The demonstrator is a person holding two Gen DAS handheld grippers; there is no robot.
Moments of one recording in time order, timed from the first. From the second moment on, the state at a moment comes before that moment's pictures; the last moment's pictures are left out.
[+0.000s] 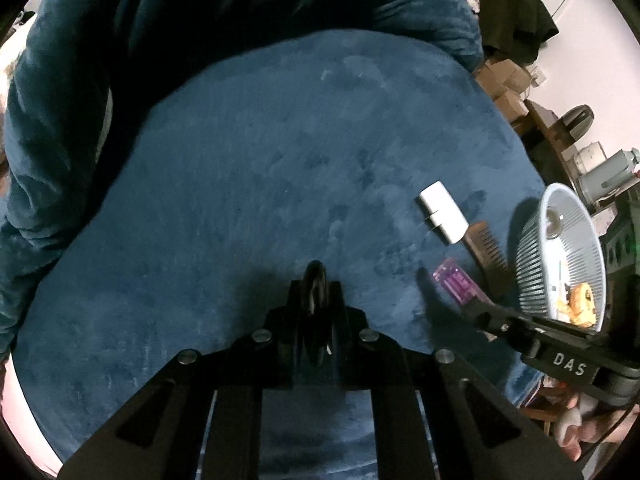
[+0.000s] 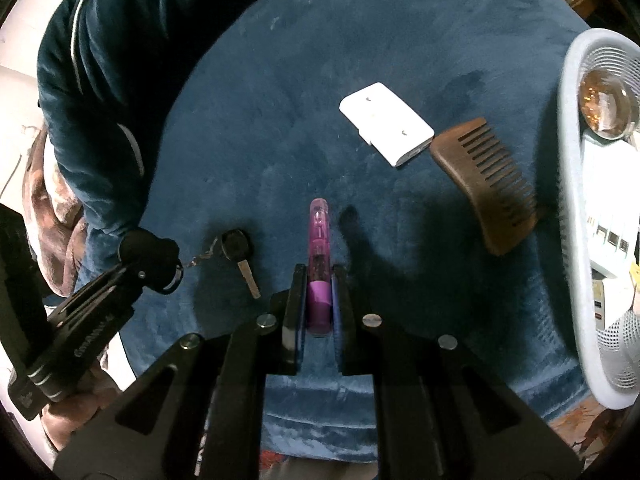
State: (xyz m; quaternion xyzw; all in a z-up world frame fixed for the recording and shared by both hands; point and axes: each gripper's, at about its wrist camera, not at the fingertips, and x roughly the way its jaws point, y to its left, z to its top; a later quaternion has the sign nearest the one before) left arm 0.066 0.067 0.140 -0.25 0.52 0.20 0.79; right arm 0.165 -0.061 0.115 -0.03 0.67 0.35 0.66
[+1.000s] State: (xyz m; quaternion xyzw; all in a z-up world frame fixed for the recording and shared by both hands) left arm 0.150 -0.047 0.293 -0.18 0.44 0.09 0.88; right arm 0.180 -0.179 0.190 0.10 0.60 0.31 0.73
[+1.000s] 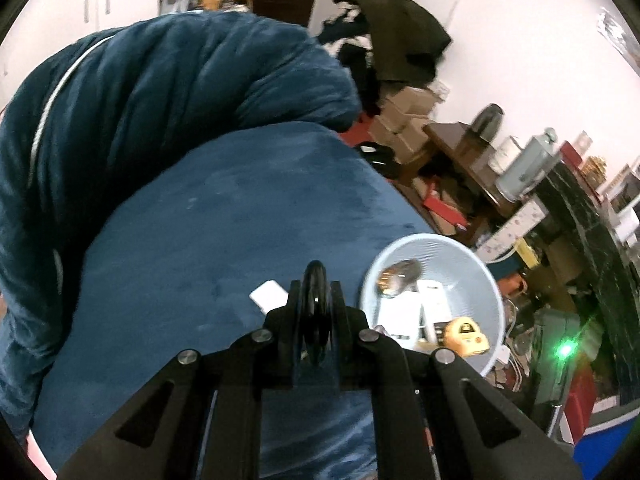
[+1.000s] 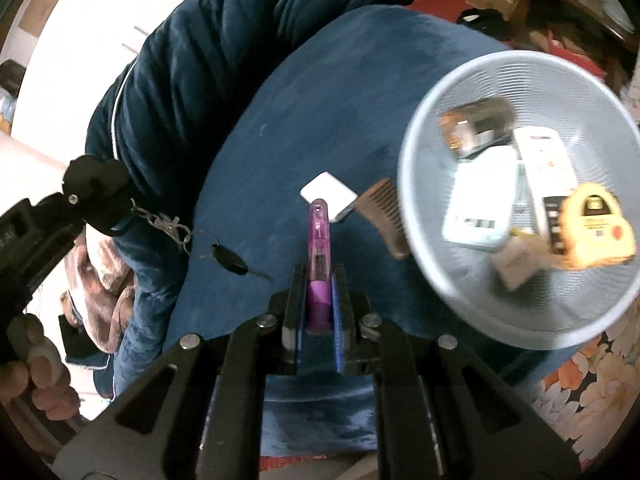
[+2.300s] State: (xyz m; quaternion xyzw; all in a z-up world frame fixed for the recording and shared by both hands) left arm 0.250 -0.167 0.221 -0.12 0.50 0.00 0.86; right arm 0.251 -0.279 0.176 0.14 0.57 0.18 0.79
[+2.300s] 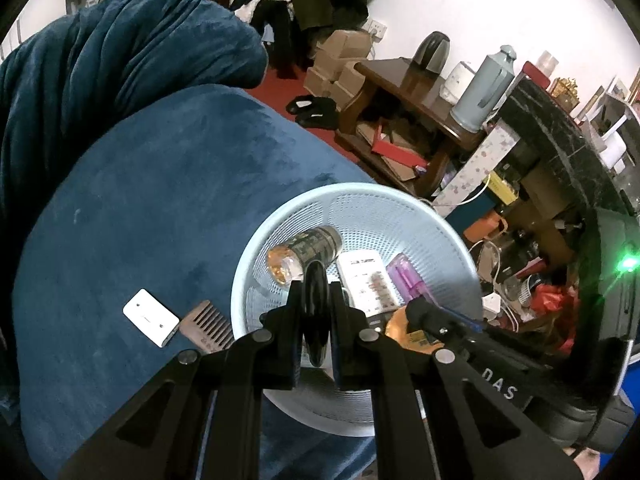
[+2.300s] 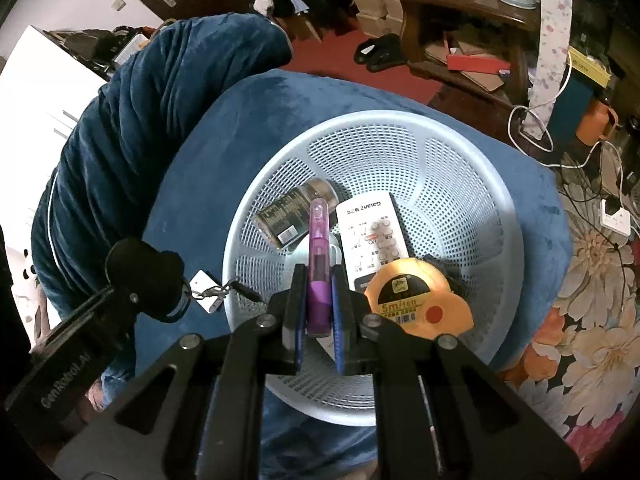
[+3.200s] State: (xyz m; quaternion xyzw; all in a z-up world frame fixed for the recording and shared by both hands) left arm 0.254 -0.163 0.180 -0.10 0.55 0.01 0.83; right arm 0.256 -0.267 0.156 0.13 0.59 0.17 0.78
